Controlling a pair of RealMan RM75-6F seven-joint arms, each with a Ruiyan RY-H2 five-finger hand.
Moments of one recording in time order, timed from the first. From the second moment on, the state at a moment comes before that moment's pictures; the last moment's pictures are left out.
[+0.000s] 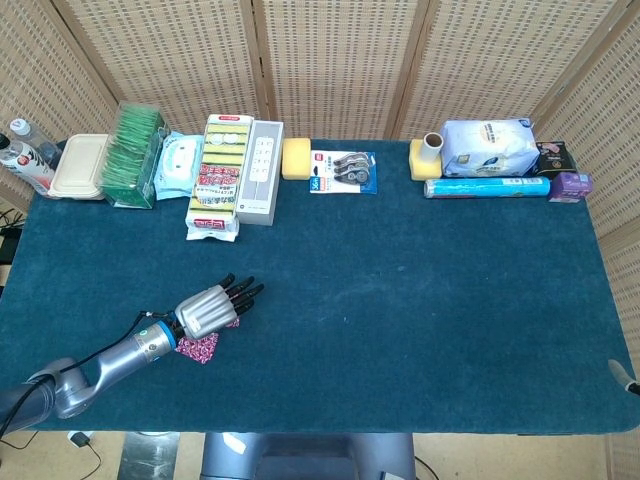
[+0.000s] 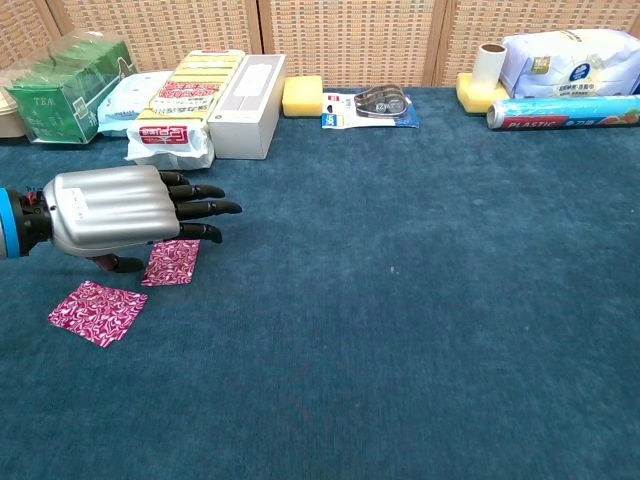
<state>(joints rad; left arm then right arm) -0.80 -1.52 0.15 -1.12 1.78 0.98 0.41 -0.08 -0.92 0.13 -1.73 -1.45 1.65 0.21</state>
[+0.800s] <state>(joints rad) -0.79 -1.53 0.14 -1.12 1.76 0.93 0.48 -0.08 -0.92 0.13 -1.73 -1.45 1.65 0.22</state>
